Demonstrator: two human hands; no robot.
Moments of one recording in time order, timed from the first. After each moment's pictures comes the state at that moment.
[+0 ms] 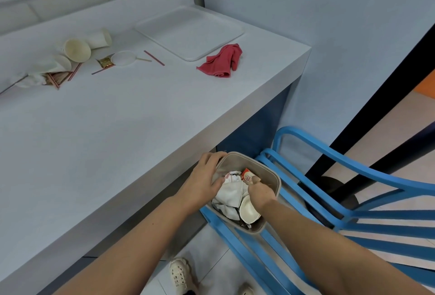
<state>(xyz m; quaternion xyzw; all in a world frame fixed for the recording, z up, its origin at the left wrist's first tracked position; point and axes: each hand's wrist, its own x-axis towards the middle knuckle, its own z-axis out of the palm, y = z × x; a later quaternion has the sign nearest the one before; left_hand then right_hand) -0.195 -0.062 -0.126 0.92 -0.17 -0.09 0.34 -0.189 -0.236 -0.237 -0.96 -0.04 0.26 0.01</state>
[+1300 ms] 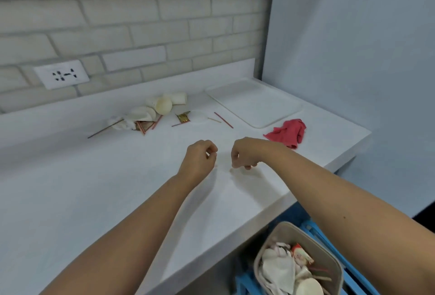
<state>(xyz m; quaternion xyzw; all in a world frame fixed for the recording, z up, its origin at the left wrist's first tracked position) -0.077 0.088 -0.015 0.93 -0.01 0.11 0.34 -0.045 -0.054 0.041 -0.95 -0.21 0.24 0.03</state>
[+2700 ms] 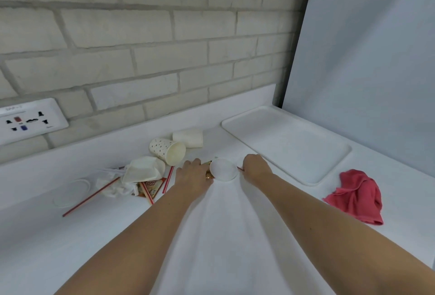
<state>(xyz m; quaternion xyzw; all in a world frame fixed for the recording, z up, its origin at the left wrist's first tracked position) 0.150 0.230 -0.052 1.00 -0.04 0.00 0.04 0.178 0.059 -0.033 -0.99 -0.01 0.07 0.12</state>
